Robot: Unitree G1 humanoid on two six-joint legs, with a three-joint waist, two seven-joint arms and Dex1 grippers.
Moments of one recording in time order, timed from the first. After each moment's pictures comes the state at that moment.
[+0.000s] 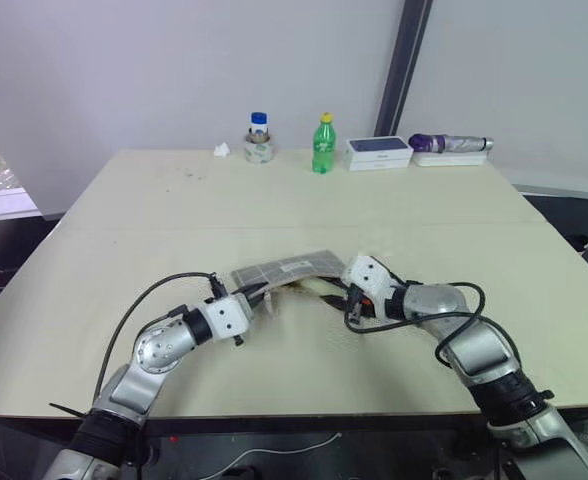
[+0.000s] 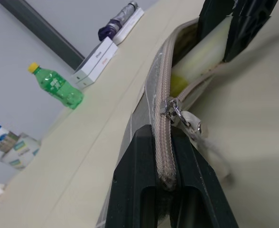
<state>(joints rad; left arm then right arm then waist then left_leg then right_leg) -0.32 0.51 -0.17 0.13 0.10 -0.42 -0.56 -0.53 -0.54 0.25 -0.06 0.06 0.43 0.81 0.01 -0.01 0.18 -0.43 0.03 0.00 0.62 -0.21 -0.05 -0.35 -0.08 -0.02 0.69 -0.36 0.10</state>
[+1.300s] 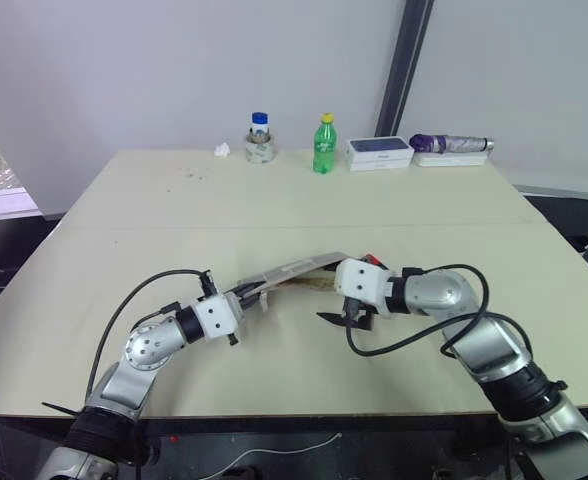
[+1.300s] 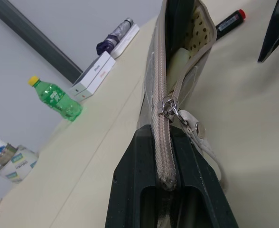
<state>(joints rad) -0.33 0.52 -0.13 0.17 0.05 -0.52 -0.62 -0.57 -0.61 0.26 -0.24 -0.04 0.44 0.95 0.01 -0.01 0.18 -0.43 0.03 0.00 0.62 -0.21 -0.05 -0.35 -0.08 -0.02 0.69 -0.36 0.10</state>
